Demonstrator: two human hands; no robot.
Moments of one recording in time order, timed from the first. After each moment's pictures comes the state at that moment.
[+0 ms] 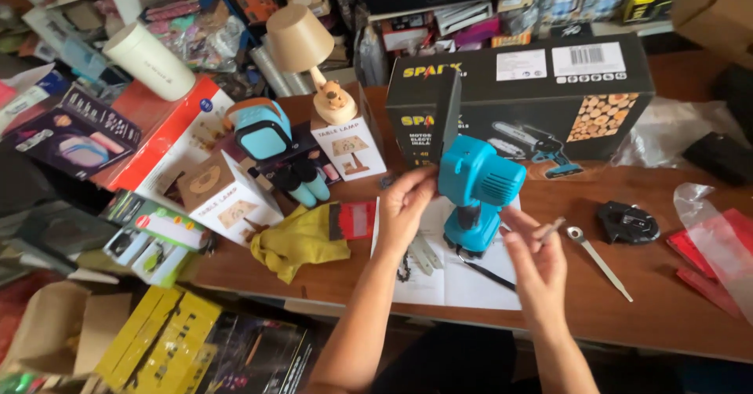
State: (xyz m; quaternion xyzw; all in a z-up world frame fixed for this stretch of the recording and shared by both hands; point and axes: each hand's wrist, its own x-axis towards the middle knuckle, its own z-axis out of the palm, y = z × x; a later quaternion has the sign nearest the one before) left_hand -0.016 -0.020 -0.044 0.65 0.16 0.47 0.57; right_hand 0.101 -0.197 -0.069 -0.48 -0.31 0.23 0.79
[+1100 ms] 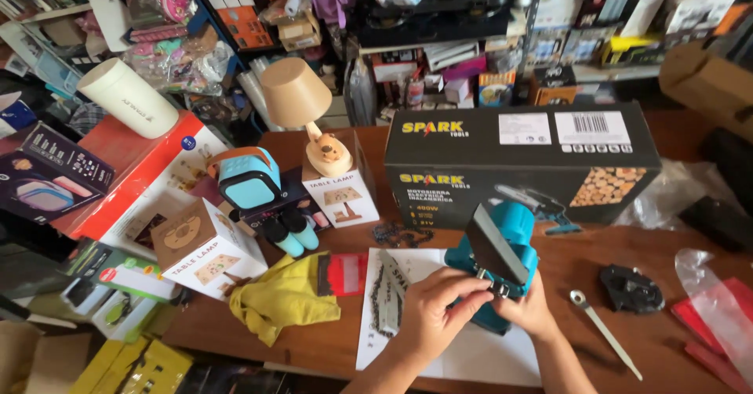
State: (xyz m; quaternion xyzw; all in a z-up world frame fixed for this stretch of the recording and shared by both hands) left_hand -0.007 -0.063 -0.012 0.81 0.09 0.48 0.33; right_hand 0.204 -0.110 -0.211 -0.48 -0.52 0.17 0.69
